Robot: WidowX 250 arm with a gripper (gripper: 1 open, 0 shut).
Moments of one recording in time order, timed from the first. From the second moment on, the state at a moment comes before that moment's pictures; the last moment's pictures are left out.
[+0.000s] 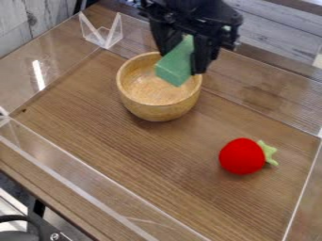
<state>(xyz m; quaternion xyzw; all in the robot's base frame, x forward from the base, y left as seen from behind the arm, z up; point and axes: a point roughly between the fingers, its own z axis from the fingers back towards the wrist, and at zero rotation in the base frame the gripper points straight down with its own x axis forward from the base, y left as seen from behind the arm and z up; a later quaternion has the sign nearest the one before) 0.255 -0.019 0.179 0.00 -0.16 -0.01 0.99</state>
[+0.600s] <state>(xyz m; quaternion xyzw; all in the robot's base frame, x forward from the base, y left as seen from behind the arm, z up) 0.257 0.007 0.169 0.01 -0.15 0.04 0.99</state>
